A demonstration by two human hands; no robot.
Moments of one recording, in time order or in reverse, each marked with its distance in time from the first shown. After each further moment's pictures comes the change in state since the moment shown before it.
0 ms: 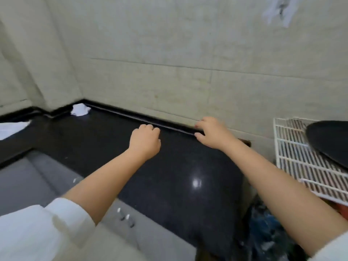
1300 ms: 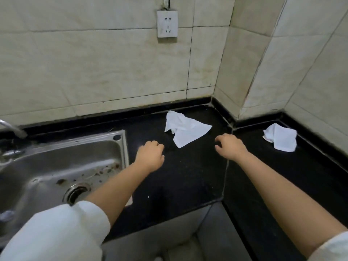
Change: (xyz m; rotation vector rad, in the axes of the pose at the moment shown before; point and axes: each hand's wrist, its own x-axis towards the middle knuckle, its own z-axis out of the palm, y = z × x) left_hand 0.064 -0.961 0.239 -0.093 -0.332 -0.764; right_hand 0.673 -0.764 0.391 -0.021 -0.418 -0.472
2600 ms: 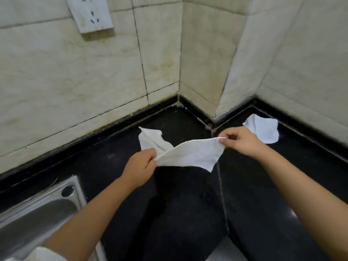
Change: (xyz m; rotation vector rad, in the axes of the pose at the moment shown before) left_hand 0.167 0.002 -0.011 -0.675 -0.004 0.421; right_hand 0.083 0.070 -0.036 0.676 0.133 0.113
